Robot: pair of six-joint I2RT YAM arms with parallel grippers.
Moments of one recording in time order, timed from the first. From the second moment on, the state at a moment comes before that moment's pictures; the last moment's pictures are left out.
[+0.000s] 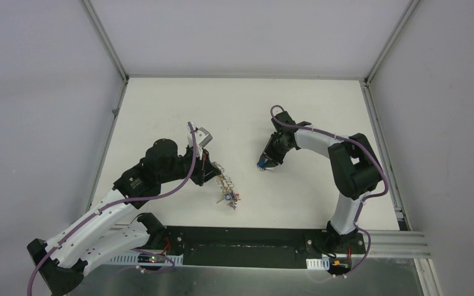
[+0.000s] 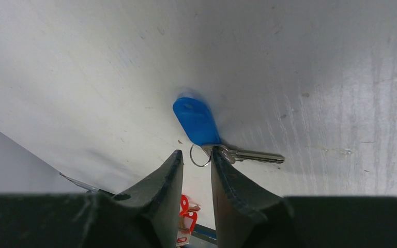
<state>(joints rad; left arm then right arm) -0.74 0.74 0.77 -0.36 0.27 -0.32 0.50 1.84 1.14 -0.56 -0.30 0.98</state>
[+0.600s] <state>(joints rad) -0.74 0.73 0.77 -0.36 0.27 -0.32 0.51 1.84 1.12 -0.52 -0.33 1.00</state>
